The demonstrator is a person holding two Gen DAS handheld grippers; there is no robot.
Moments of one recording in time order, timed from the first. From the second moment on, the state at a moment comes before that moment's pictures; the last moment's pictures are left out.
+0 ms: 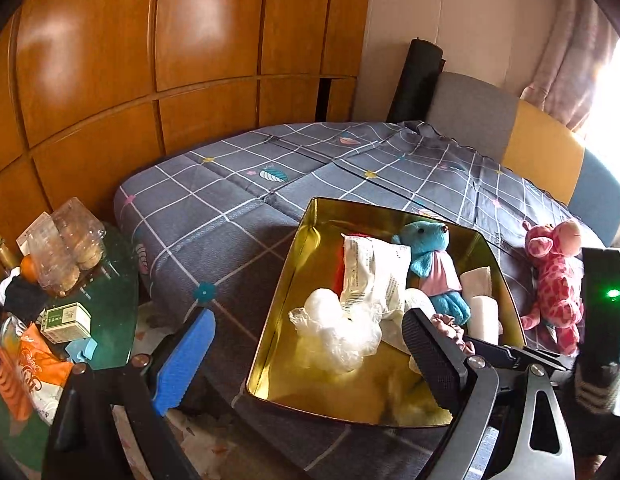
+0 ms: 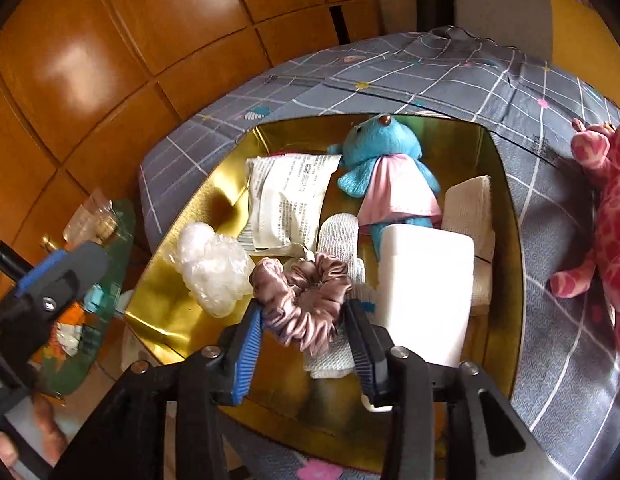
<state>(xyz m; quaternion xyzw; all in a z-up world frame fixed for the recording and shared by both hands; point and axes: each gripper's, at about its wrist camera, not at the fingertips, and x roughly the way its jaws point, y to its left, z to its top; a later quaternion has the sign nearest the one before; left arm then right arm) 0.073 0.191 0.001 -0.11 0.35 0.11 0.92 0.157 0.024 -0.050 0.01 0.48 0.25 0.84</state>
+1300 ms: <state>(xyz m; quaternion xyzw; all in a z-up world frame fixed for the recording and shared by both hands) 0.075 0.012 0.018 0.03 0.36 -0.10 0.93 0.054 -0.205 0.023 0.05 0.36 -0.02 0.93</state>
